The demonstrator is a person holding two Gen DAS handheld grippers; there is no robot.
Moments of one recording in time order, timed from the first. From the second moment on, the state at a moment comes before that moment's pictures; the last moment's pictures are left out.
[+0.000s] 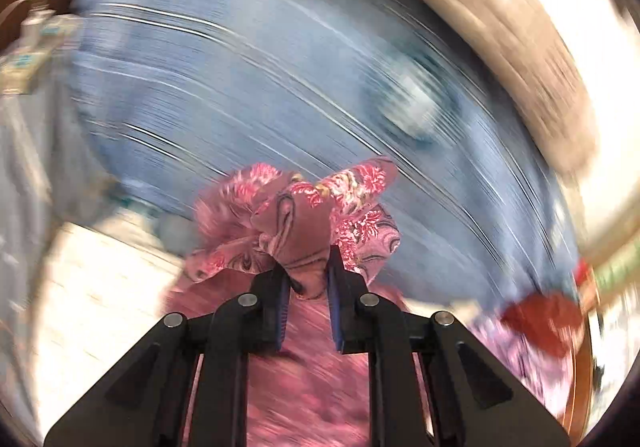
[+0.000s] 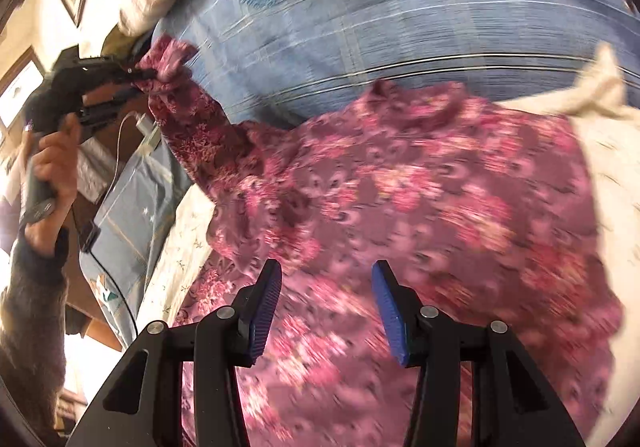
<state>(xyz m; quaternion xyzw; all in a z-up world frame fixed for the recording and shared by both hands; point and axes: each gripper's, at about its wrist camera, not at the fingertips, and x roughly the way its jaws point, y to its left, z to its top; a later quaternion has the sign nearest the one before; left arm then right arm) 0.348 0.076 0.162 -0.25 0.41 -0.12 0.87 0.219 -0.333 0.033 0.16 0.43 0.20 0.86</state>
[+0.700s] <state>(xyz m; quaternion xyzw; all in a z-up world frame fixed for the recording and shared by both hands) 0.260 0.058 0.070 -0.28 0.51 -0.15 0.80 0.218 -0.419 0.025 0.32 0.42 0.16 0.83</state>
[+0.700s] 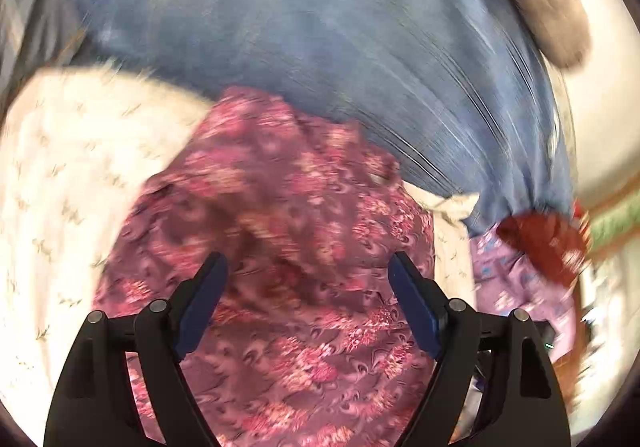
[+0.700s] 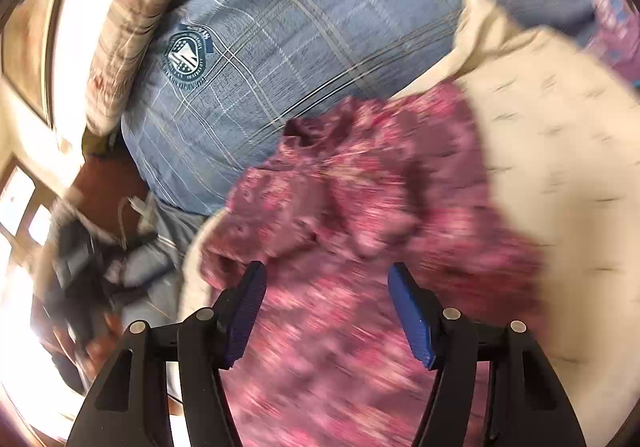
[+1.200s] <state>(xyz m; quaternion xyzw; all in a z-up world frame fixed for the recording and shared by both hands) 0.347 0.040 -0.013 -0.34 0.61 -0.10 0.71 0.327 -0.389 -0.003 0.42 0.48 0.08 0.77</state>
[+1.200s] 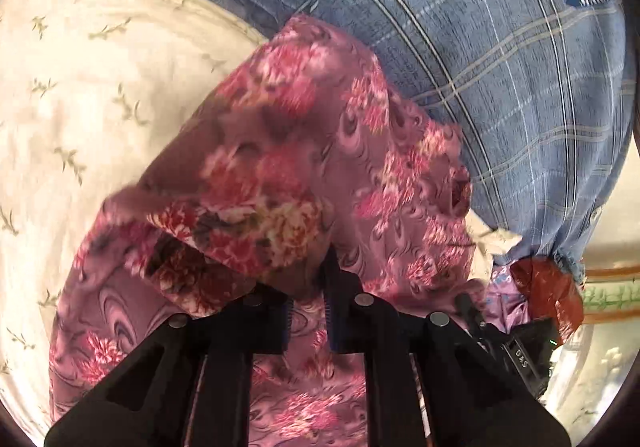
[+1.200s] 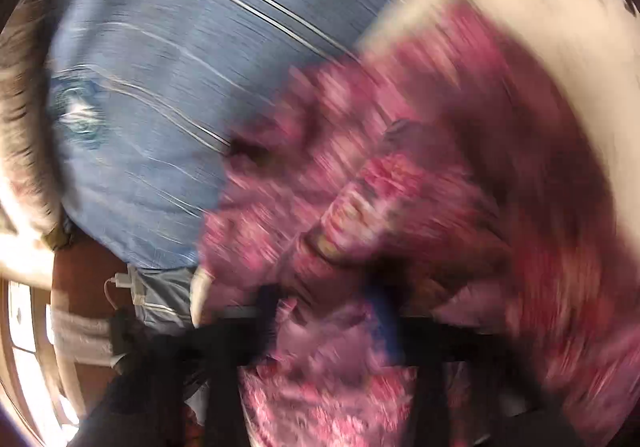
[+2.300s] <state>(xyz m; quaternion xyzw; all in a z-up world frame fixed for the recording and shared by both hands) 0.282 0.068 0.046 -0.36 0.49 -0.13 0.78 0.262 -0.450 0.048 0.42 0.27 0.17 0.85</state>
